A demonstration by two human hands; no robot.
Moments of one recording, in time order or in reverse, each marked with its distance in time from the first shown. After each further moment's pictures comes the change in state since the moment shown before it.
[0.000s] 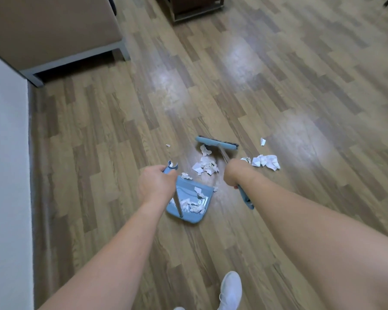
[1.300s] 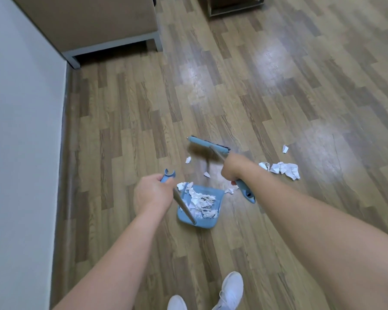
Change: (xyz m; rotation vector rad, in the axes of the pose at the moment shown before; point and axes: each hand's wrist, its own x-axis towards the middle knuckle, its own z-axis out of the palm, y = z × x) left_hand -0.021 -0.035 -0.050 -0.068 0.025 -0.204; right_hand -0.007 -0.051 -0.021 0.154 0.012 -0.121
